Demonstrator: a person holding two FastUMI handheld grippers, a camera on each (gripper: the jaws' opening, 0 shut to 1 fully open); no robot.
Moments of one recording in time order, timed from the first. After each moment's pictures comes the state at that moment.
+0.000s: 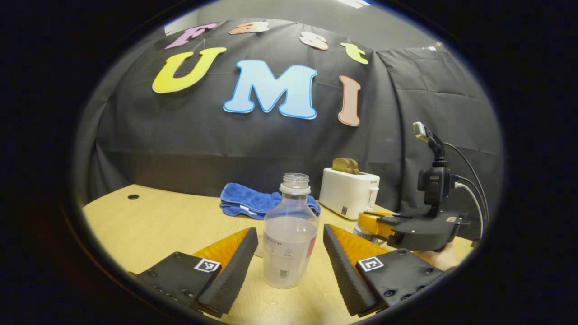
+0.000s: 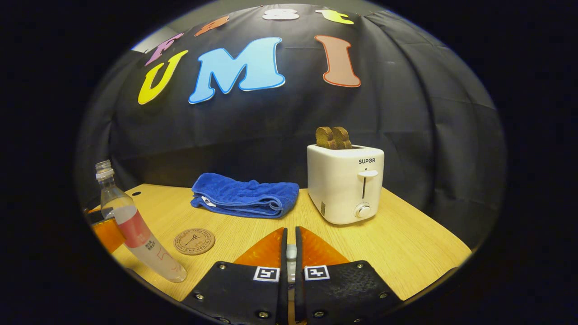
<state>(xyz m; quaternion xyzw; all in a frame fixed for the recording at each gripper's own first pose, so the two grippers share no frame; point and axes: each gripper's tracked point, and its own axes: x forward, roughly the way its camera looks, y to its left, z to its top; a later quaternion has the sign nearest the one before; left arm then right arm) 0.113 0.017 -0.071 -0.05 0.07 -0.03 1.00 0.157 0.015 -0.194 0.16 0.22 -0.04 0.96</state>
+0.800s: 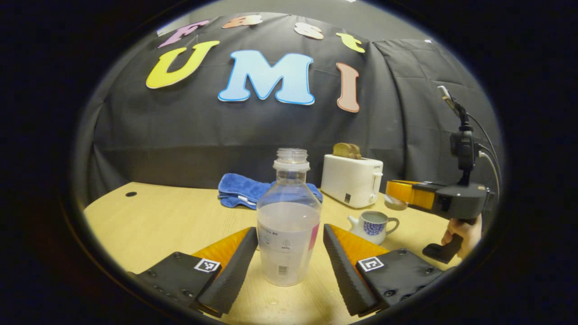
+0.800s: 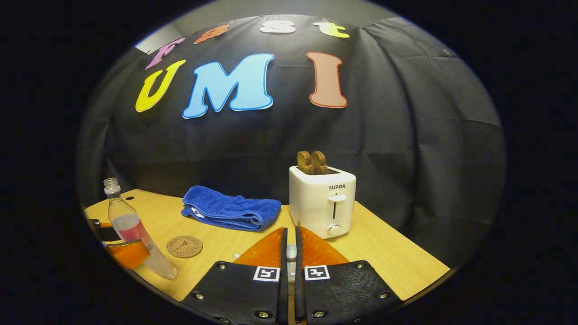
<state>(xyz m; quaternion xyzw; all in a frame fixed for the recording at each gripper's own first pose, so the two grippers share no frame) 0.129 0.010 -0.106 -0.02 0.10 -0.03 0.99 0.134 -0.039 -0.164 0.14 0.18 -0.08 0.97</state>
